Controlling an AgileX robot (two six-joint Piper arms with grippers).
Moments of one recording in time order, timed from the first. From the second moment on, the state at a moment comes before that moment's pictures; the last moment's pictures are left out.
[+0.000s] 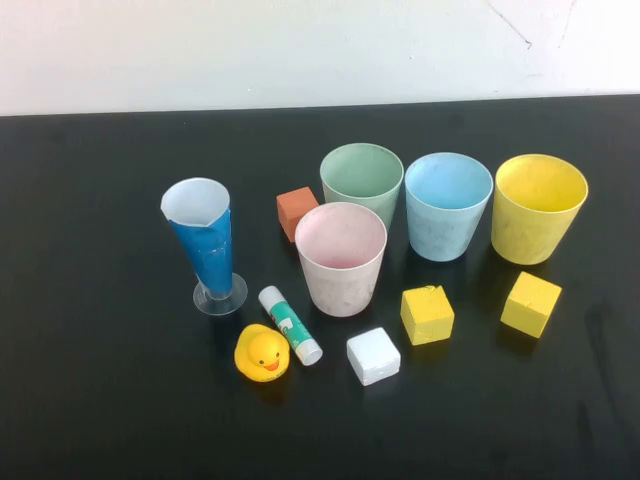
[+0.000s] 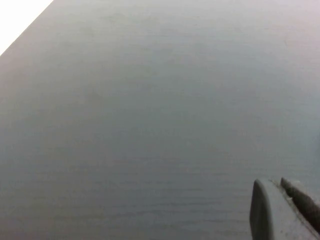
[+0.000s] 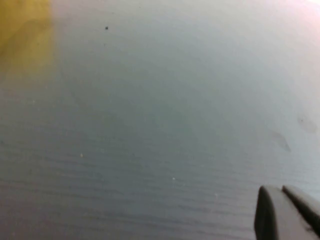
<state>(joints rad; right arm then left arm) -0.04 -0.01 0.03 -0.20 0.40 -0.08 0.04 -0.01 0.02 0.01 0.34 -0.13</state>
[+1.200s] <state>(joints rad) -0.04 -0.01 0.03 0.03 0.30 0.27 0.04 -0.01 0.02 -0.69 0.15 -0.50</state>
